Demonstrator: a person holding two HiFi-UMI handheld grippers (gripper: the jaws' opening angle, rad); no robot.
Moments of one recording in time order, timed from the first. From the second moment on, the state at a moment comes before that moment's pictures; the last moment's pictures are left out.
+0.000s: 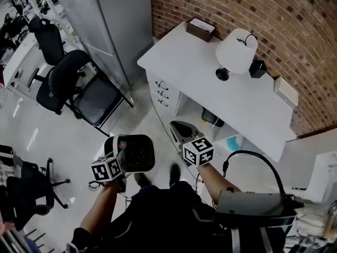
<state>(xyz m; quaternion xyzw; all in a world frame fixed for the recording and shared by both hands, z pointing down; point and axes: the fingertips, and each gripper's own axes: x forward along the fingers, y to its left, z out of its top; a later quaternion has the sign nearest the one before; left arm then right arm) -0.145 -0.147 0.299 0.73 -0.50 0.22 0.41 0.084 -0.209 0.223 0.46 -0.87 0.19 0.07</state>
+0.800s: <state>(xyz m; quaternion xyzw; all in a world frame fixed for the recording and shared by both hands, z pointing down) -0.158 -0.136 0.256 0.76 -0.46 0.23 0.40 0.057 -0.208 0.097 0.48 -0.87 0.09 0.00</state>
